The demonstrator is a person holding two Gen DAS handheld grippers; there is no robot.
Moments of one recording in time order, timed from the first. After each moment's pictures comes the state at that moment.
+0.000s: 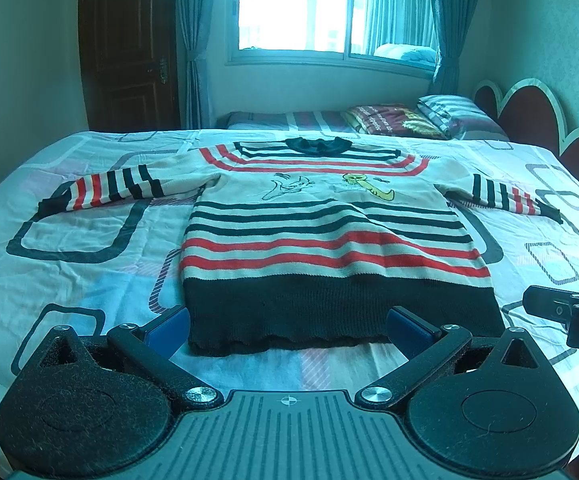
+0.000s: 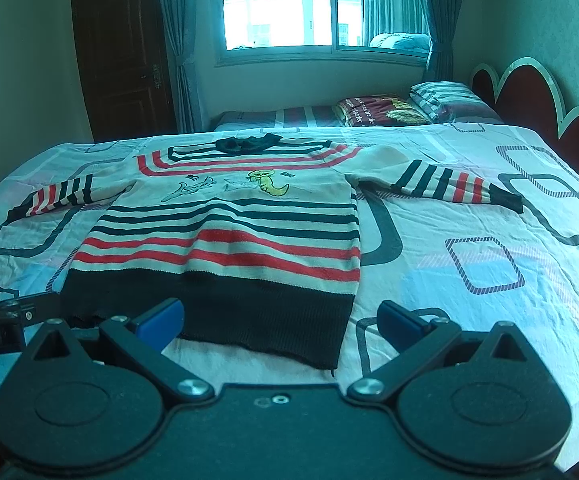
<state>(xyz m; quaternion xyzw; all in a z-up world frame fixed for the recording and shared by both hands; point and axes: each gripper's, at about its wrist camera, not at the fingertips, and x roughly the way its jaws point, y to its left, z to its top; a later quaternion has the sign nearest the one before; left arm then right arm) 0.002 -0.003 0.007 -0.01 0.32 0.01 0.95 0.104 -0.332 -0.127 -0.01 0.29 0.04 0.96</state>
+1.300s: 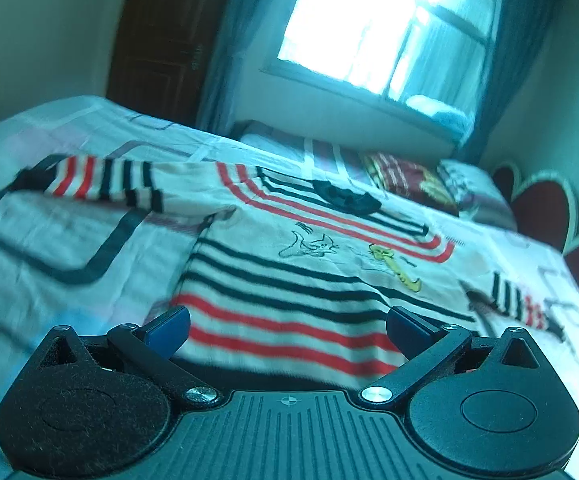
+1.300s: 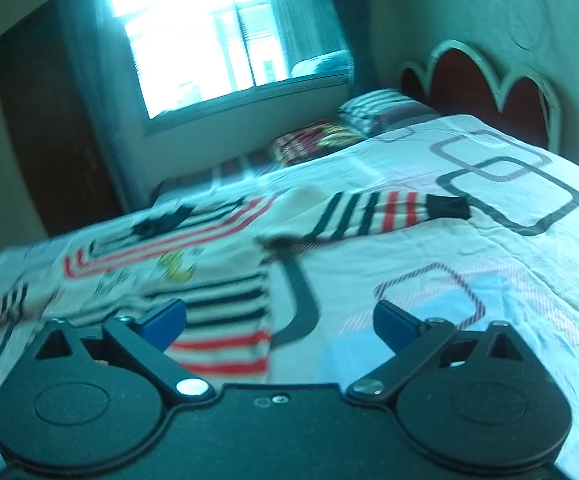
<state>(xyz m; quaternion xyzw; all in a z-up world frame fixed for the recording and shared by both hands) 0.118 0.056 -0.004 -0.14 0.29 0.01 0.95 0.188 -0.461 -0.122 0.13 0.21 -0.06 0.97</state>
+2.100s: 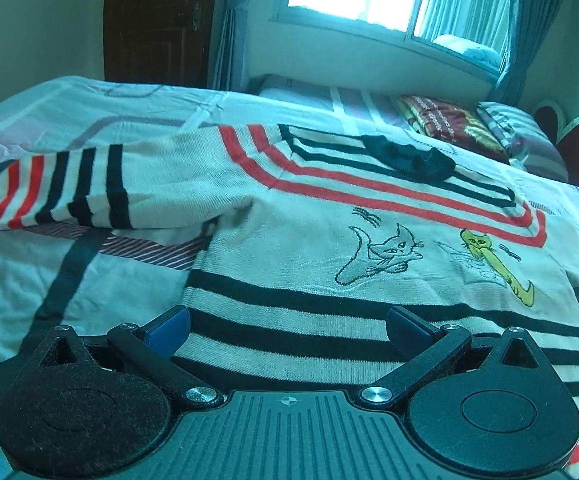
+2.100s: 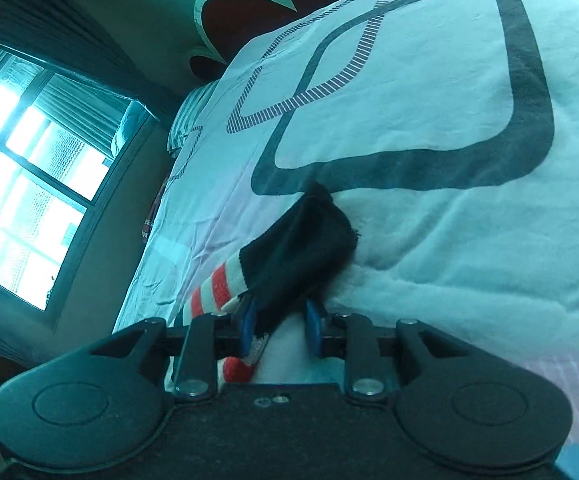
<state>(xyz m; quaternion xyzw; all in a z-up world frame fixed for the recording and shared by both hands) 0.288 0.069 -0.073 -0.10 0.37 0.05 0.92 0.382 -0.689 -0.239 0.48 0.16 -0.20 0.84</state>
